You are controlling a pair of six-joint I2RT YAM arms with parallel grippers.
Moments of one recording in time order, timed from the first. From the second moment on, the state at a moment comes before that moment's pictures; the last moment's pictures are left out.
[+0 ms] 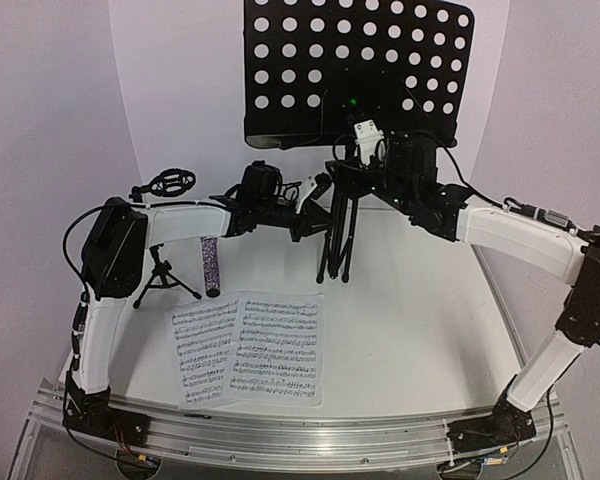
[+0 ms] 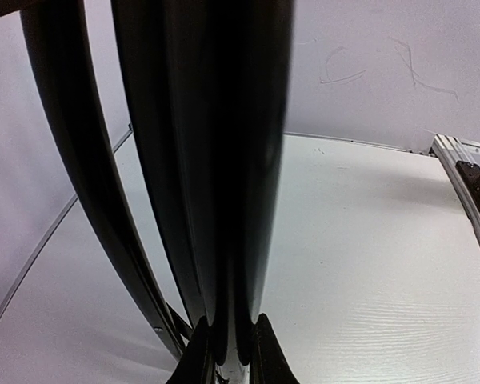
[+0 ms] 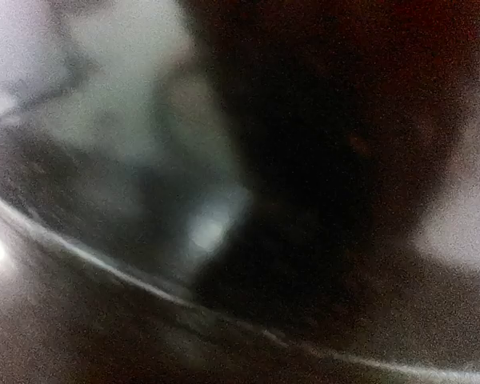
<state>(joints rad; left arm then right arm) -0.69 2.21 1.80 0.09 0.68 0.27 0.74 1.65 1.46 0.07 0.28 -0.12</state>
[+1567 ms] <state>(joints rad) -0.67 2.21 1.80 0.08 0.70 0.22 0.51 1.48 1.40 -0.37 -0.37 -0.04</state>
